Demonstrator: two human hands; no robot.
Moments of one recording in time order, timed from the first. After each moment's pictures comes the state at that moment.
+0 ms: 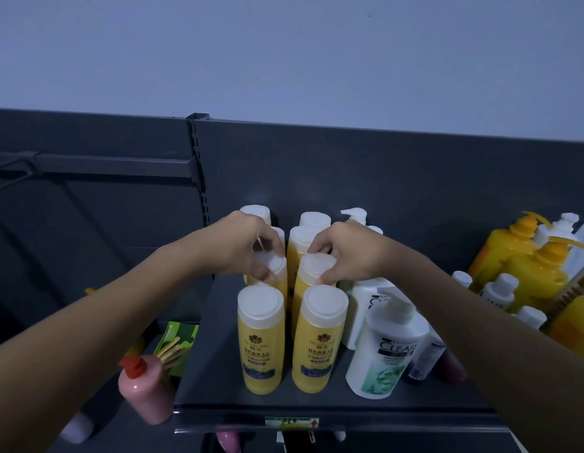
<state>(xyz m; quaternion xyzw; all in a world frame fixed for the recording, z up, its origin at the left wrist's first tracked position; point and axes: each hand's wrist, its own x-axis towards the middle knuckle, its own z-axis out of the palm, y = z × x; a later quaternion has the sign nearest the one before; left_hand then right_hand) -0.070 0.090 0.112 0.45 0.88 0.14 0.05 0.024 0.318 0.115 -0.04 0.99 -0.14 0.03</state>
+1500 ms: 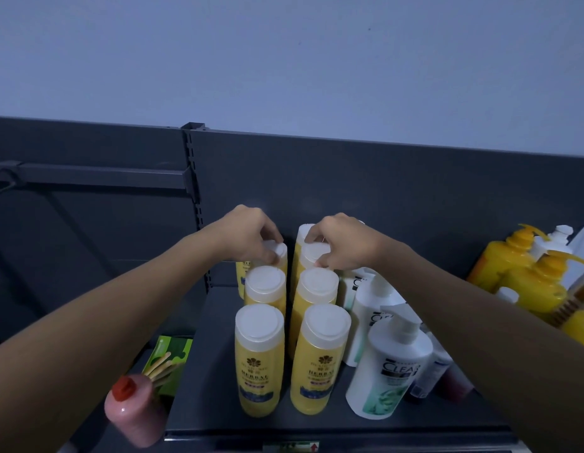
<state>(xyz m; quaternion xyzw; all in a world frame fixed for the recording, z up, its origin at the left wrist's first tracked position) -0.119 0.120 0.110 0.38 0.90 0.18 0.05 -0.028 0.331 0.117 -0.05 1.00 -0.05 0.01</state>
